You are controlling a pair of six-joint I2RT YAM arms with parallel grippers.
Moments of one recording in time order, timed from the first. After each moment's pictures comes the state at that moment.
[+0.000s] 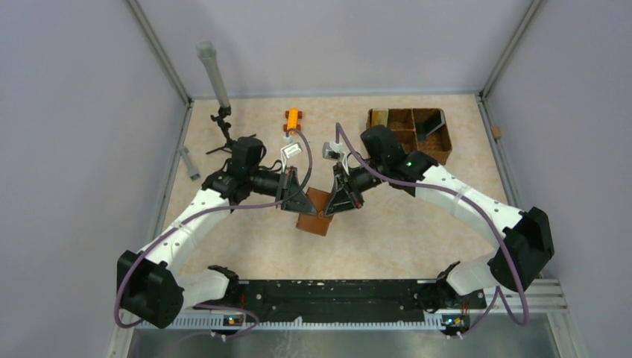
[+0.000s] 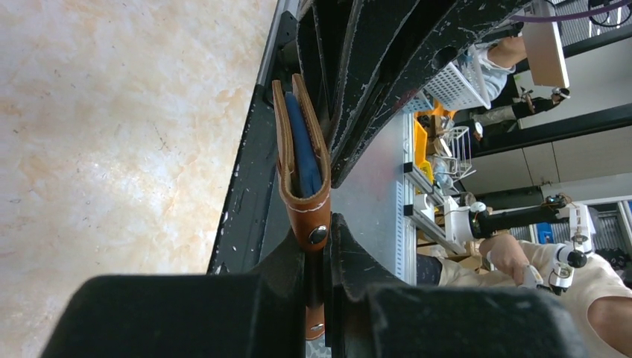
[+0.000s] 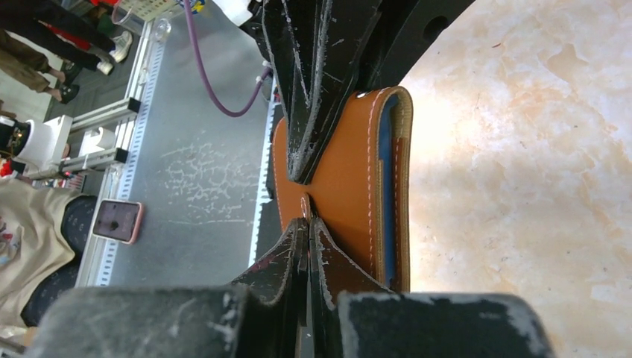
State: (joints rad) left arm -0.41 1.18 0.93 -0.38 1.23 -0.33; right arm 0.74 1.41 1.20 -0.49 -1.03 -0.09
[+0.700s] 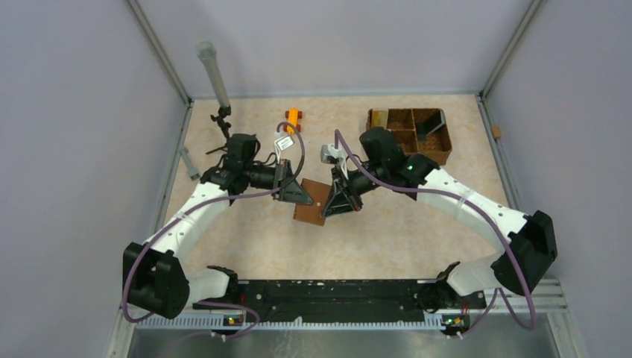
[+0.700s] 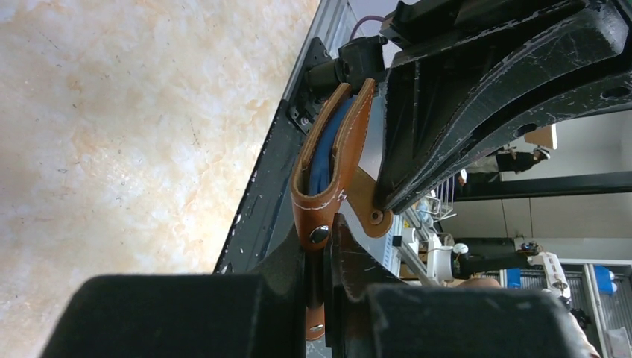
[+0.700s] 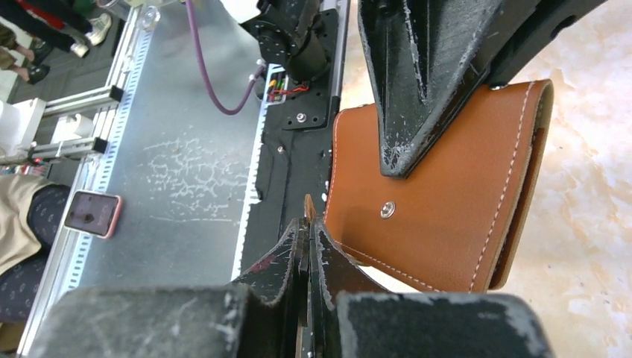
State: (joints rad) left arm -0.31 1.24 0.93 -0.40 1.19 -0.39; right arm 0.77 1.39 1.20 -0.48 -1.01 -0.14
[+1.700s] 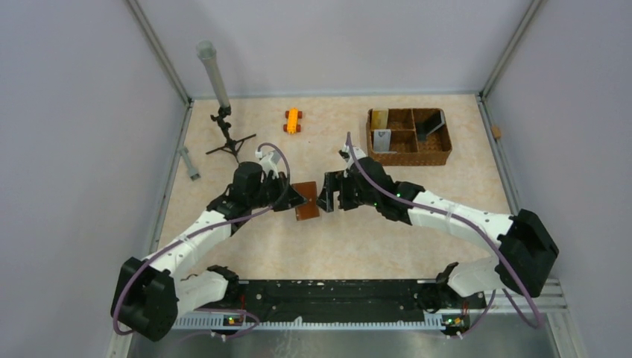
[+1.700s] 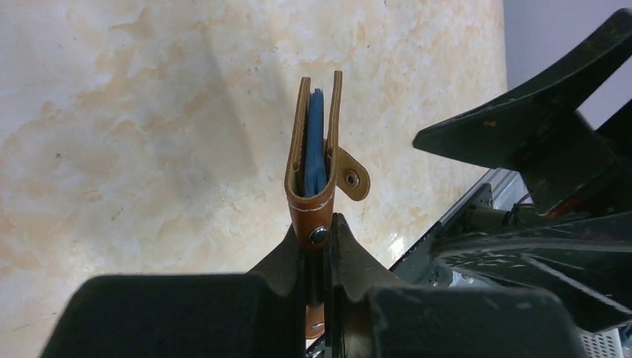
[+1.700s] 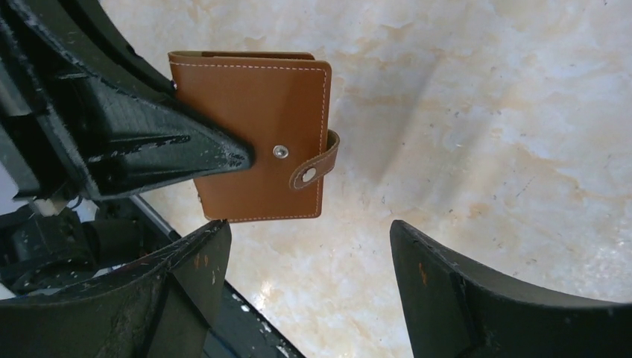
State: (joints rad) left arm -0.42 1.09 0.63 -0.12 0.46 -0.63; right arm 0.88 1.33 0.92 -0.17 -0.04 0.61
